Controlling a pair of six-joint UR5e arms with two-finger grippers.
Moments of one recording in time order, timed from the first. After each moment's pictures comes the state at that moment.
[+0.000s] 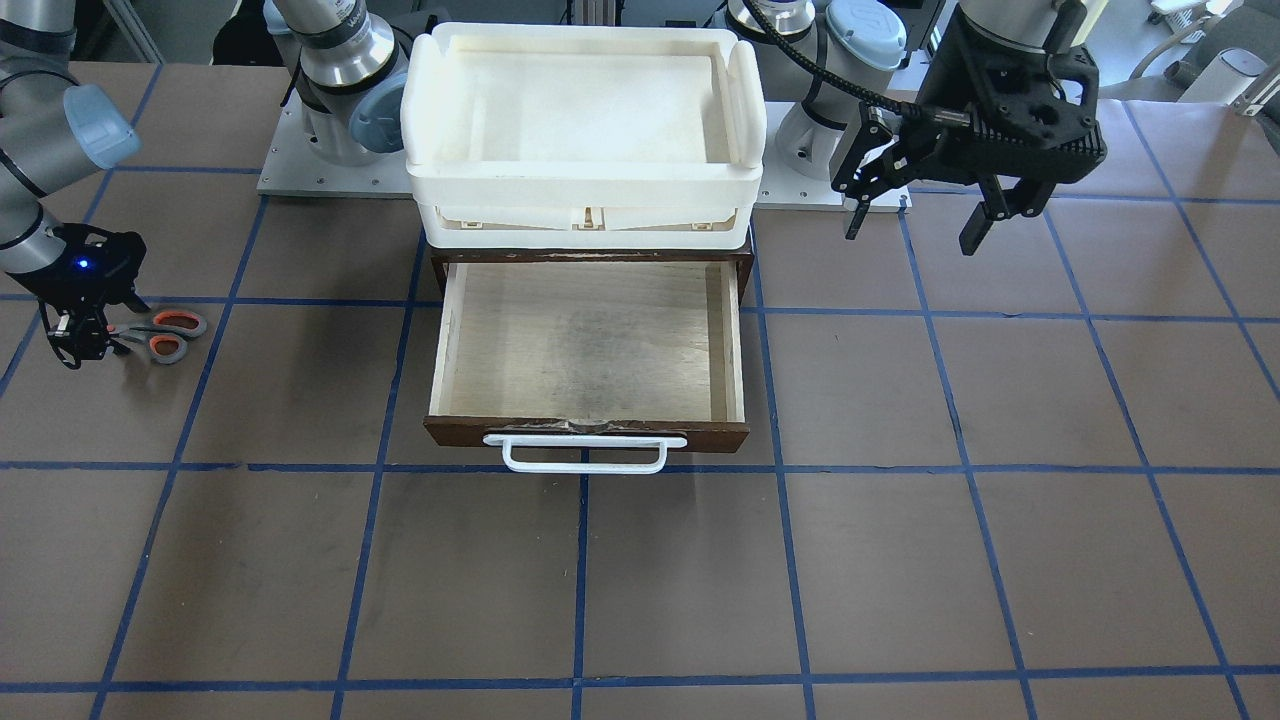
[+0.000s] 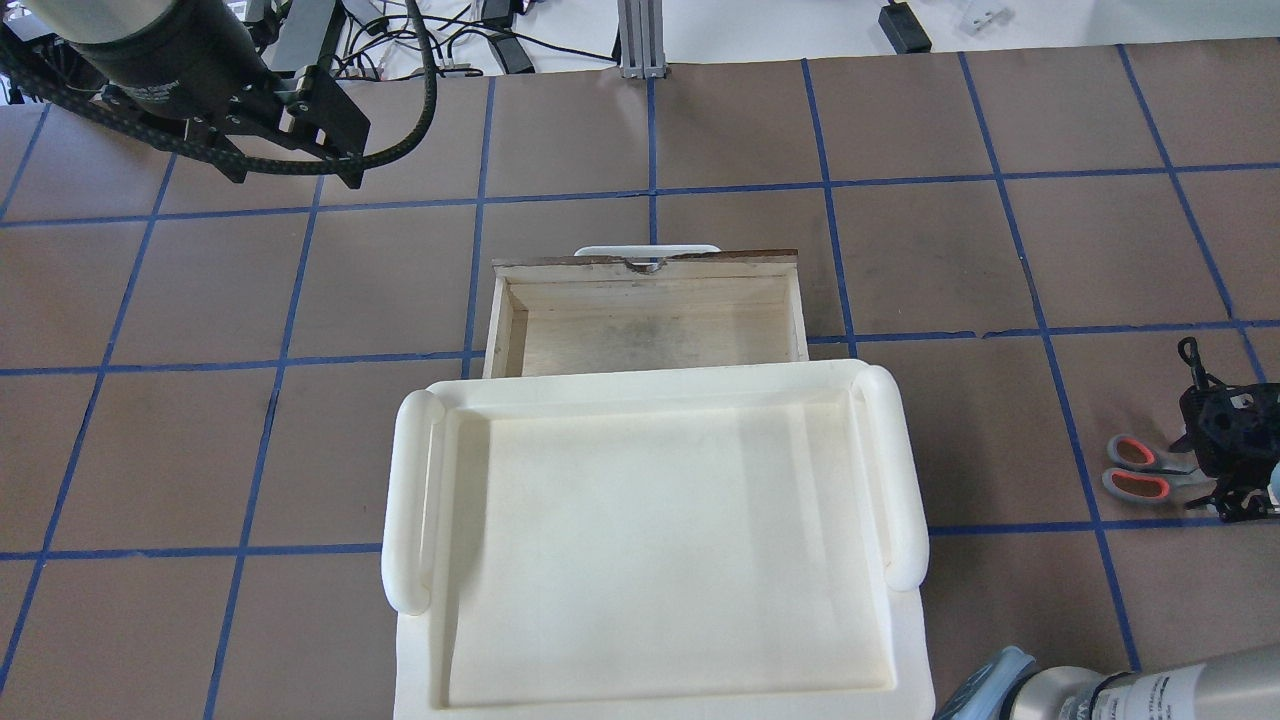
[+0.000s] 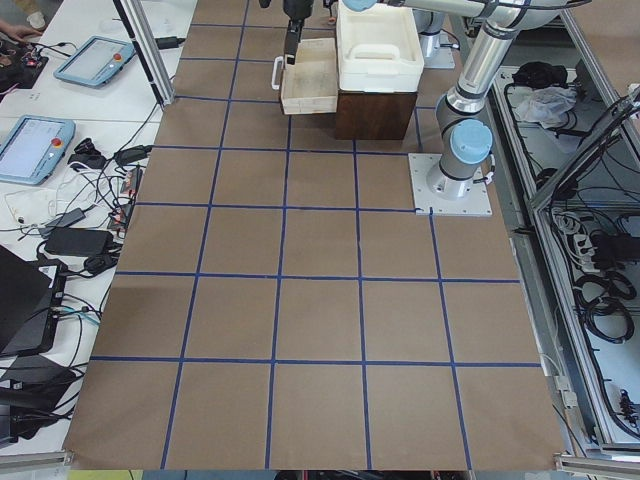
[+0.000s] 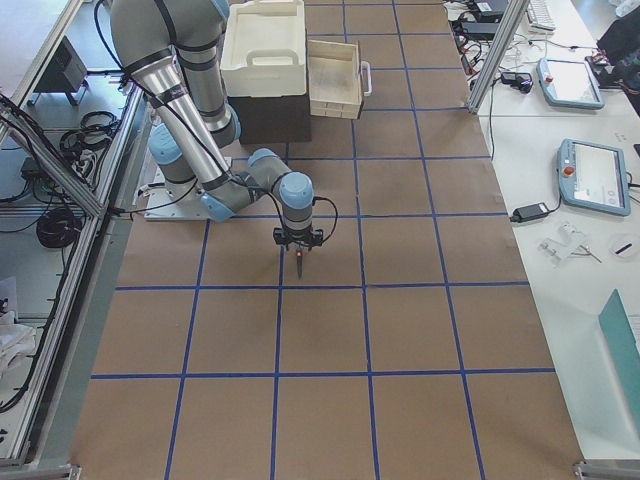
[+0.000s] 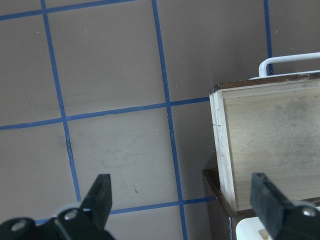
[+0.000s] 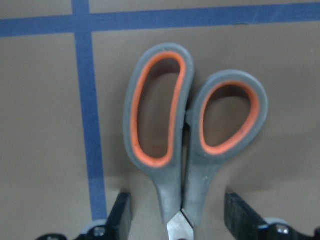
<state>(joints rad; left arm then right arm) -1.54 -1.55 -1.47 -1.57 1.54 0.15 0.70 -1.37 2.29 -2.47 -1.57 -2.40</state>
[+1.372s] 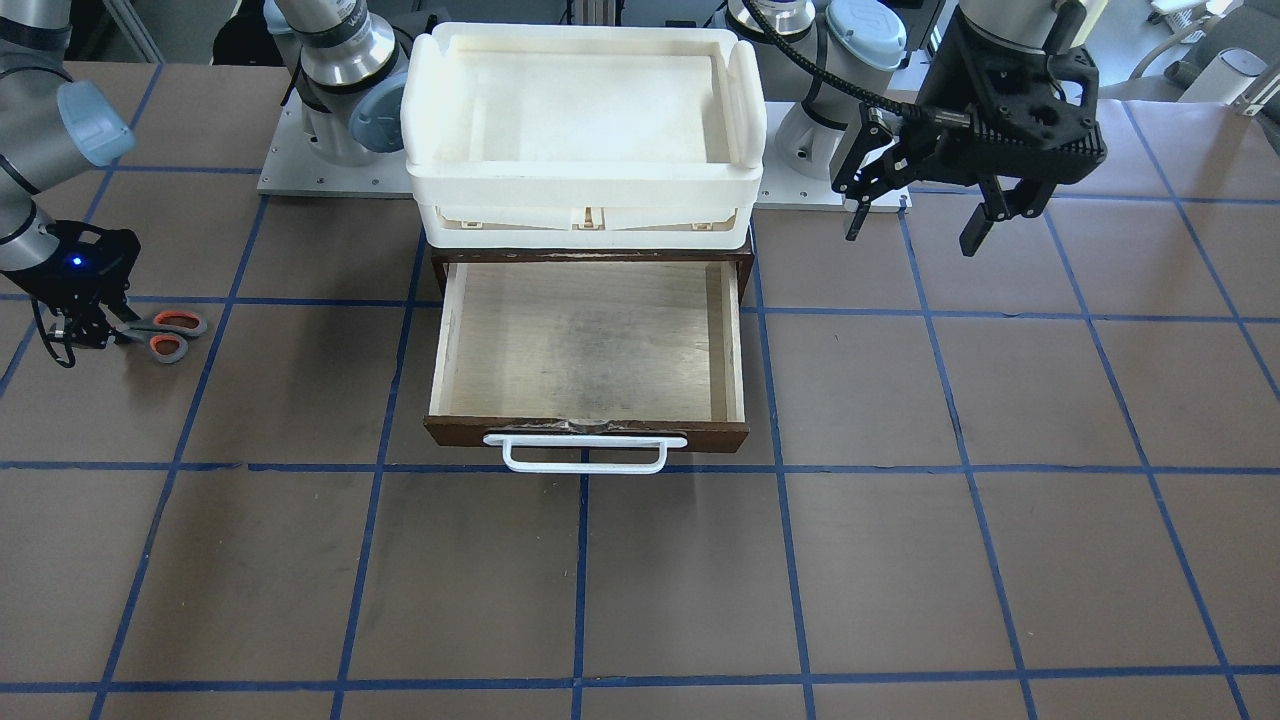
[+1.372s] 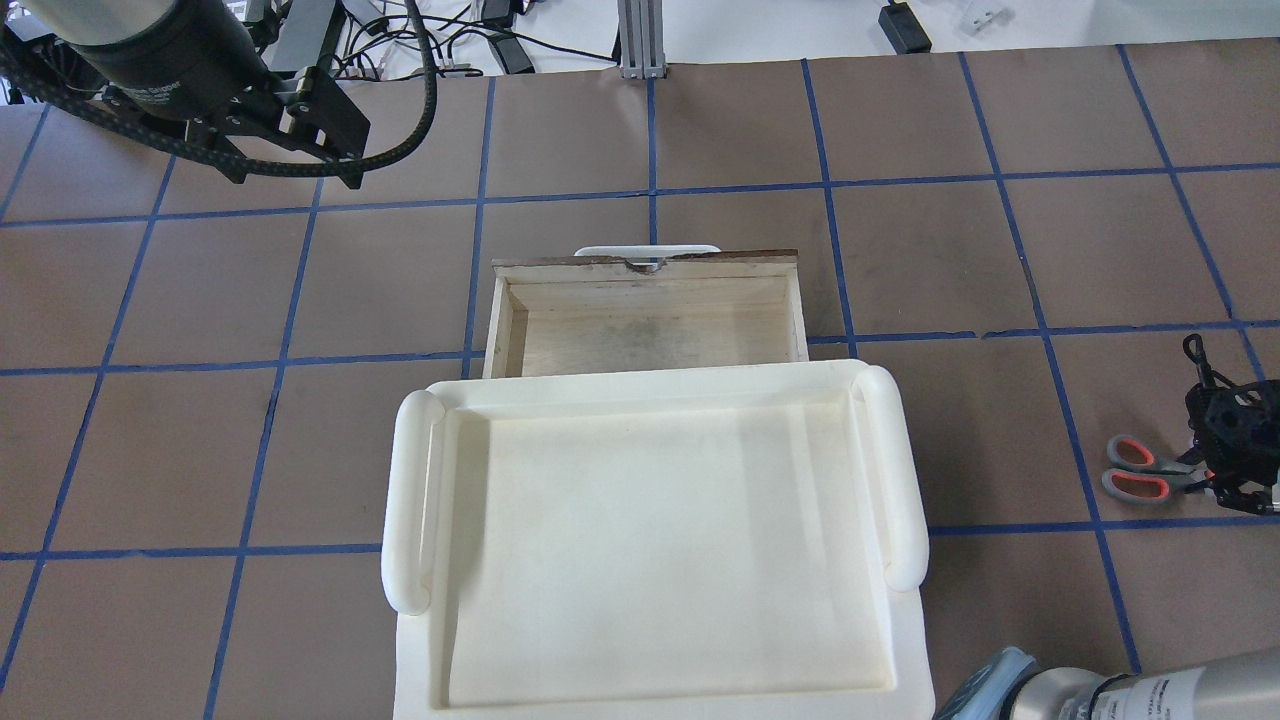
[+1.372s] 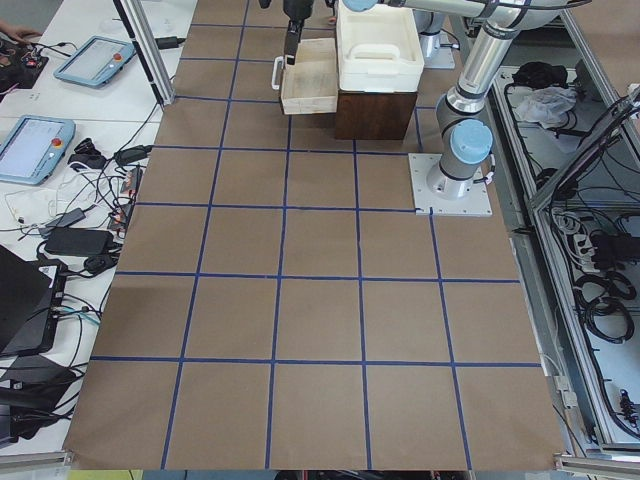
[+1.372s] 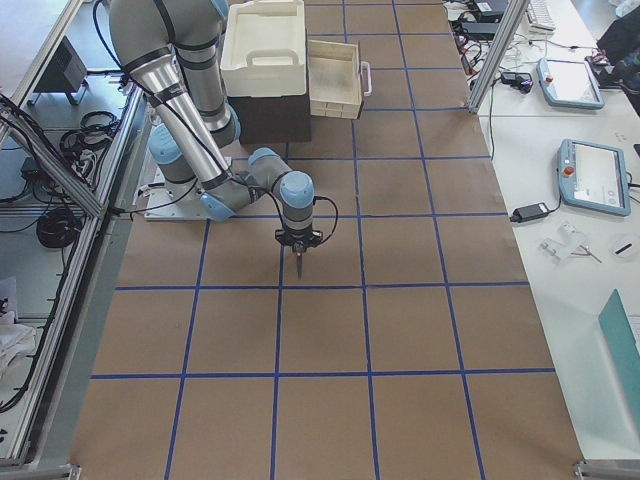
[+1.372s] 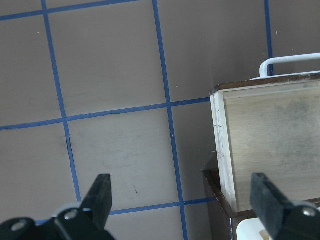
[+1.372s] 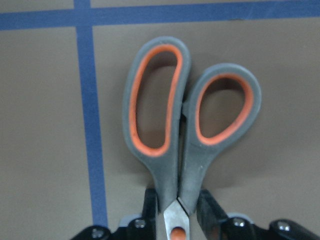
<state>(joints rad) -1.54 -1.55 -1.47 -1.57 1.54 0.15 0.70 -1.38 2.28 -2.46 -1.57 -2.40</state>
